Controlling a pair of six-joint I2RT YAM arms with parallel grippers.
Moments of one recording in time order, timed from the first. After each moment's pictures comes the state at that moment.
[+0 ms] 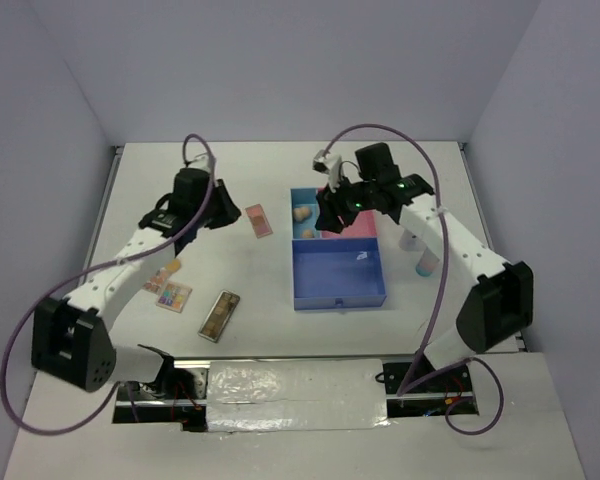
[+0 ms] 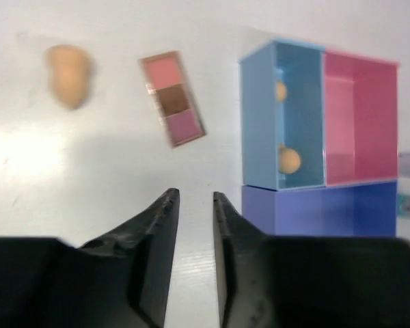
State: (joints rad) left arm -0.36 1.38 1.08 -0.30 0.03 -0.56; right arm 0.41 1.48 1.33 -0.63 -0.58 -0.33
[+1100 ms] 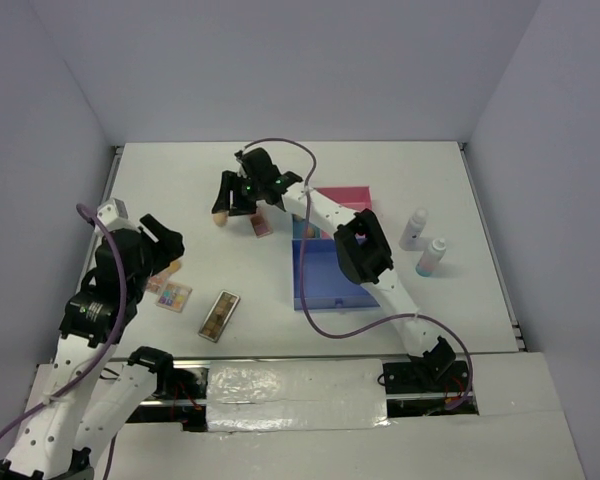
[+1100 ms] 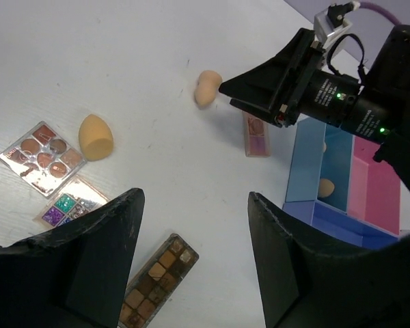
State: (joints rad) left arm -0.24 0.64 0.87 -0.69 -0.32 -0.68; right arm 0.71 2.57 2.32 -0.39 -0.41 0.68
